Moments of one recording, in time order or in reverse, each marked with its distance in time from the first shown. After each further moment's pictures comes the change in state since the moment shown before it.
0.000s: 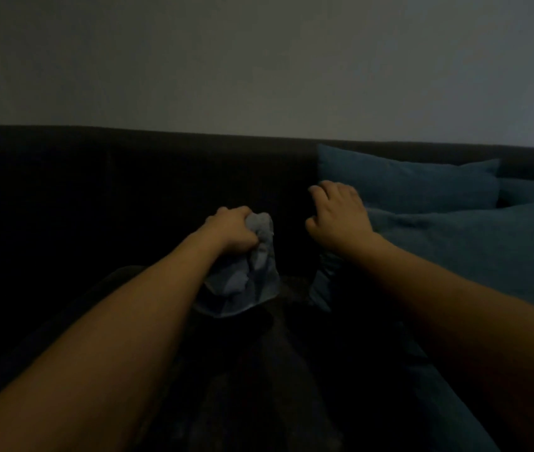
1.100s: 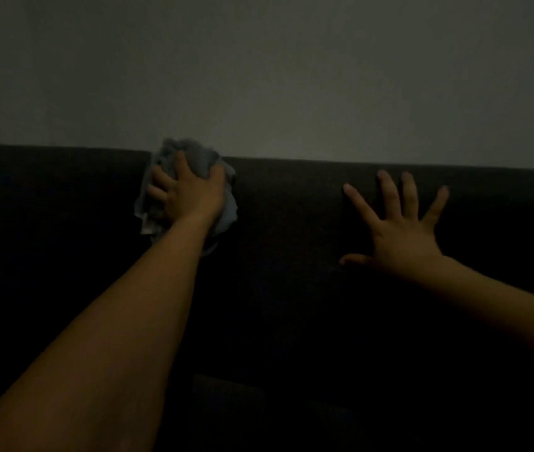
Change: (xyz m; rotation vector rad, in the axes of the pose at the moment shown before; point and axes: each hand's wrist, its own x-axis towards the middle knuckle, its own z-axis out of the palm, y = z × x) left_hand 0.334 -0.226 -0.145 -0.318 0.896 -0.425; right_hand 0.292 -0.091 0.215 -0.167 0.006 0.040
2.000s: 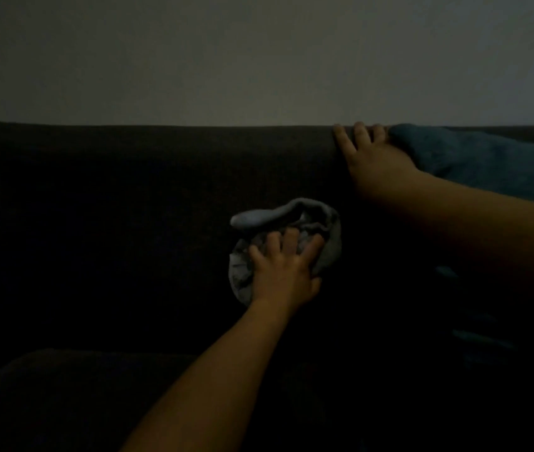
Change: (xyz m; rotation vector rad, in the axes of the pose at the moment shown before) left_hand -0.332 0.048 0.163 0.391 -0.243 1.066; right_hand -0.045 0.189 -0.026 -0.099 -0.142 0.033
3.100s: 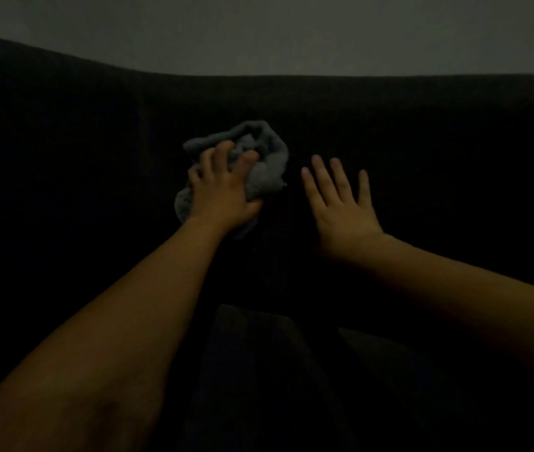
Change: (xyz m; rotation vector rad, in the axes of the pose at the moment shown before) left_hand -0.044 -0.306 -0.045 0.082 0.129 -0.301; right_hand -0.027 -0.272 0.029 0.146 -0.053 -0.284
